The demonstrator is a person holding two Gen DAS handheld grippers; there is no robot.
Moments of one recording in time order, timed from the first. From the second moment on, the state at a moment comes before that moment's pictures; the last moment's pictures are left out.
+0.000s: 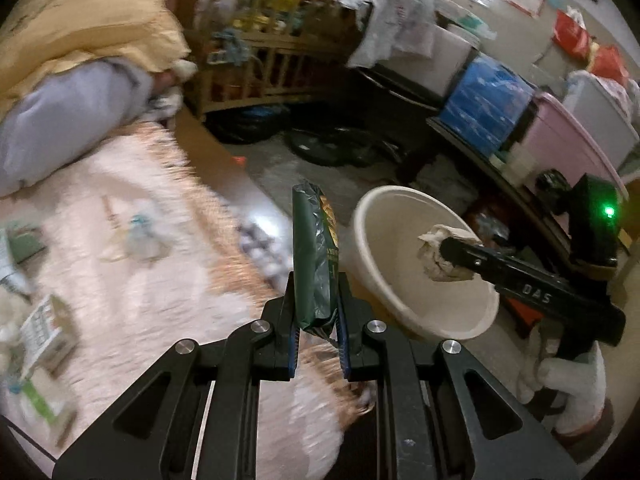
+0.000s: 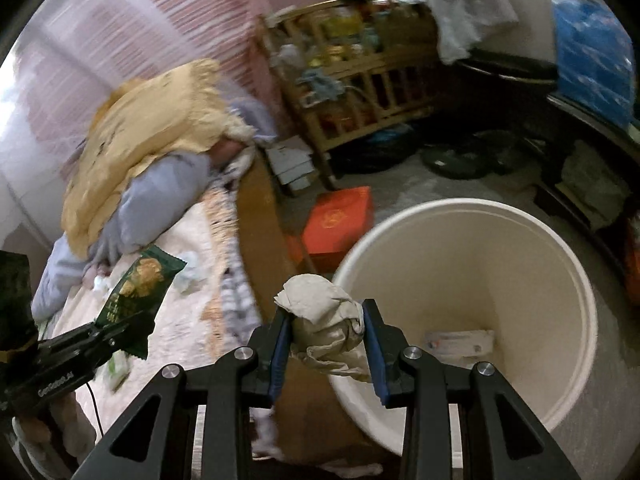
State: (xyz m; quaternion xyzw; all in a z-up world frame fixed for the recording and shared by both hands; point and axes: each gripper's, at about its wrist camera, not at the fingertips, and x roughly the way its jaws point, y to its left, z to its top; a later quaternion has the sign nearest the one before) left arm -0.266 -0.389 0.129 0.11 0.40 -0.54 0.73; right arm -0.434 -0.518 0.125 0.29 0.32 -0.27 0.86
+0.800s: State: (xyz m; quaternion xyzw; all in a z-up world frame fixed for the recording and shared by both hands) left arm -0.304 -0.497 0.096 0.12 0.44 -0.62 0.64; right arm -0.487 -0.579 0.076 0.36 0.34 -0.34 0.80
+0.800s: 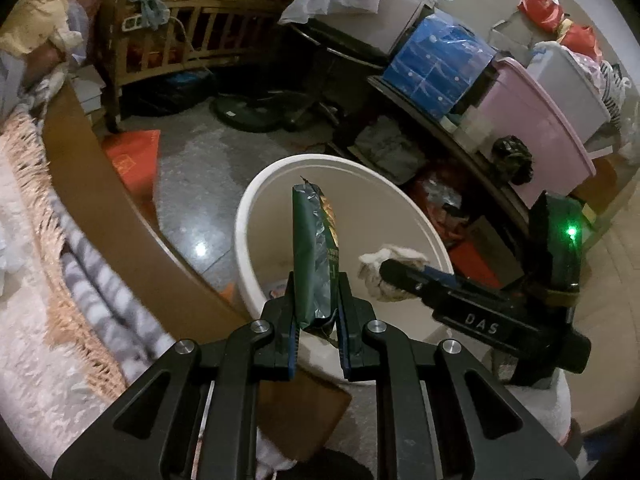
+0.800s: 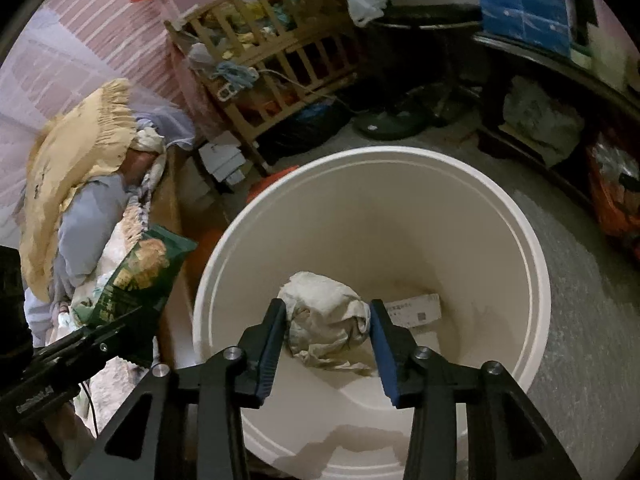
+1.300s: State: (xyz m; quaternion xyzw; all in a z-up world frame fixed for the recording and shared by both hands) left arm -0.285 -0.470 0.103 0.11 0.44 -0.58 0.67; right arm -0.482 -0.575 0.076 0.37 0.34 -0.33 0.80
